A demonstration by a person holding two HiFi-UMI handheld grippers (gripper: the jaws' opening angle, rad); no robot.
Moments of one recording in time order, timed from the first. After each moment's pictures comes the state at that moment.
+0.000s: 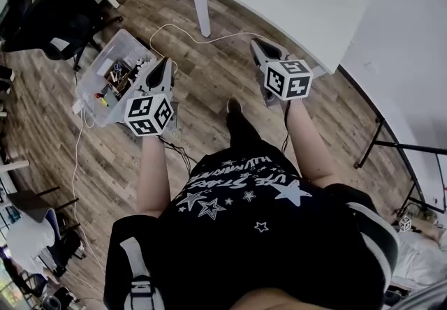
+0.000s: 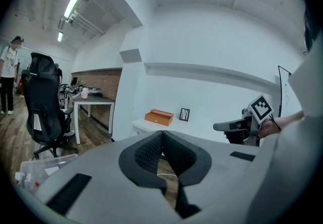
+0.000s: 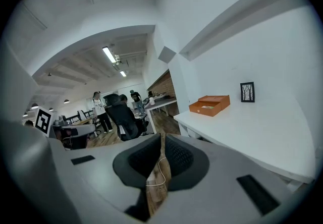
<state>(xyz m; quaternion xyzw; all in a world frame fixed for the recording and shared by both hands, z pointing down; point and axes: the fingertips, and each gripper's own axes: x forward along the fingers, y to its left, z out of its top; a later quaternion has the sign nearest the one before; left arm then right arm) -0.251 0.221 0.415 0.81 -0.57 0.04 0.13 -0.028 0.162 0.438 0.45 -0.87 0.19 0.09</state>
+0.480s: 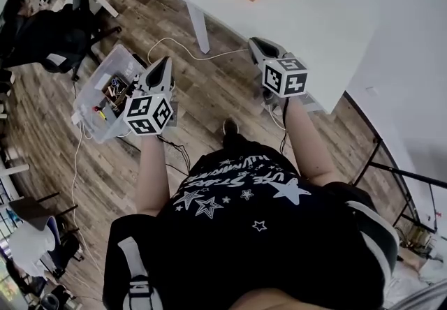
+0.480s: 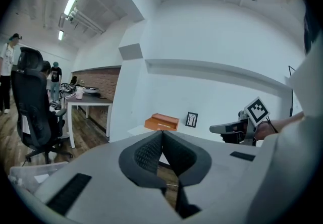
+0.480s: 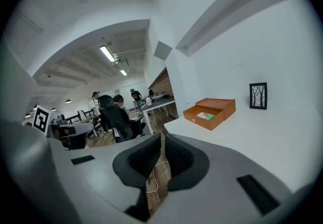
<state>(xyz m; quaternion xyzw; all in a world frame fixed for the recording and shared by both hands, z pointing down) -0.215 0.037 0.402 0.81 -0.57 0.04 0.14 -0.002 -0.033 0.434 0.43 -0.87 0.20 0.09</state>
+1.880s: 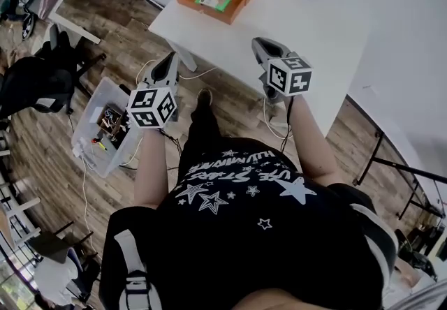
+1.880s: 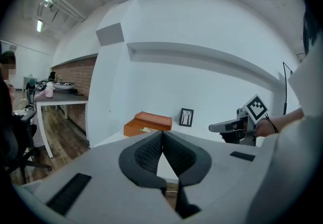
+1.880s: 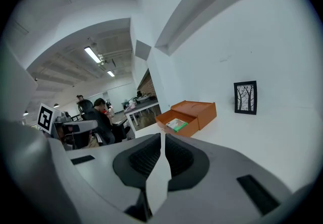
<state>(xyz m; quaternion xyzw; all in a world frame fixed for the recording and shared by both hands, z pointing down) -0.117 -0.173 0.427 0.85 -0.50 0.07 0.14 0.096 -0.203 0.464 0.48 -0.84 0.22 0.09</state>
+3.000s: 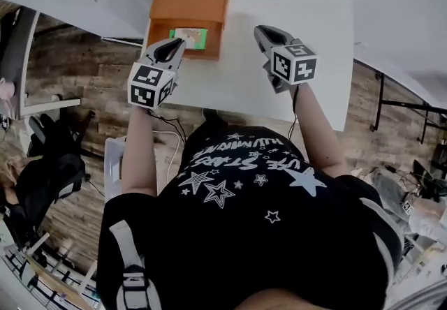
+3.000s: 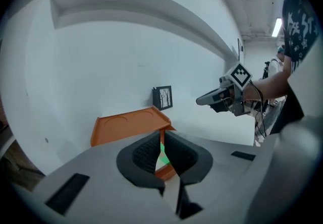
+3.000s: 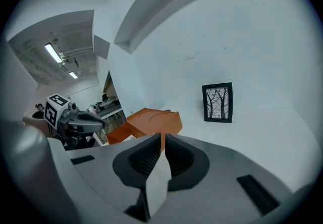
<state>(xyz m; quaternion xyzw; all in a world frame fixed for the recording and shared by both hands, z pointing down) -0.015 -0.446 0.470 0.95 -0.19 0.26 0.05 0.173 -0.394 0.486 0.63 -0.73 0.26 0.09</state>
